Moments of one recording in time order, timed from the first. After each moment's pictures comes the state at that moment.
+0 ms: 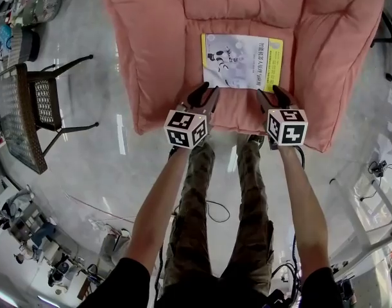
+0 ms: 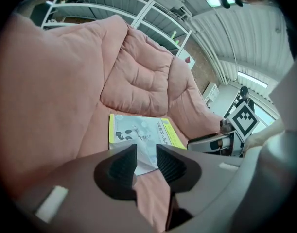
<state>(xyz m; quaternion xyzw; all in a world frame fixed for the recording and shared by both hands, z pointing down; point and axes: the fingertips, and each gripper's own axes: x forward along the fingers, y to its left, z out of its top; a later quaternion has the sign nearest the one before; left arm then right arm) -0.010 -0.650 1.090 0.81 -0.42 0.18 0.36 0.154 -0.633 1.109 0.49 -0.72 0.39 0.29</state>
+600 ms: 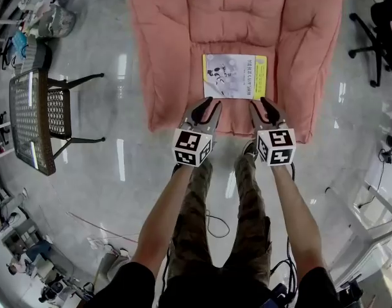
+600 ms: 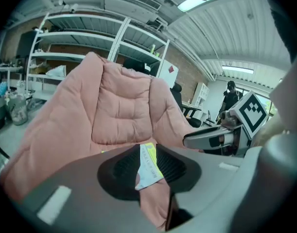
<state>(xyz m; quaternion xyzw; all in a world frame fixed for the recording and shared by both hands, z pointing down) 0.007 -0.624 0.945 0.86 -0.43 0.16 0.24 0.130 -0.614 0.952 0.52 -0.78 0.28 0.21</state>
